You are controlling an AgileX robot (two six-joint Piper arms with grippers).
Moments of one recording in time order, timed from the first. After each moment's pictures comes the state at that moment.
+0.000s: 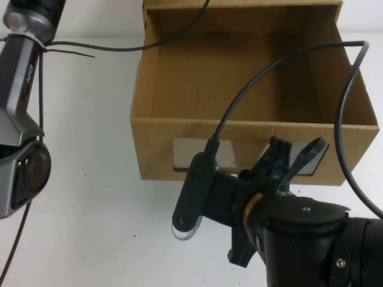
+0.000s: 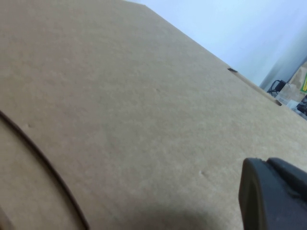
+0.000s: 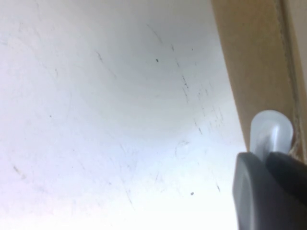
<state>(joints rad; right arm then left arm) 1.19 1.52 -1.09 -0.95 0.95 0.45 -0.25 2.50 -2.84 -0.98 0.93 0.57</state>
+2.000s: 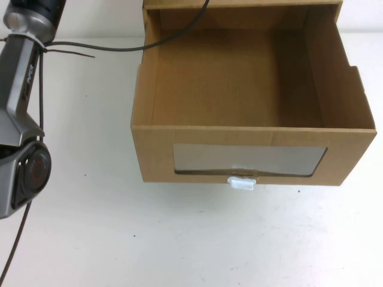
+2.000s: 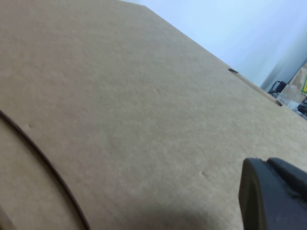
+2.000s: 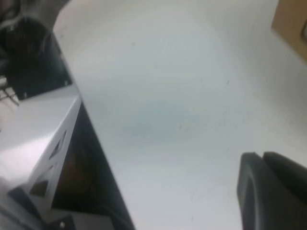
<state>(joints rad) 1.36 0.62 -0.85 -0.25 0.85 0.25 -0.25 2.50 -2.84 -0.98 0.92 0.57</state>
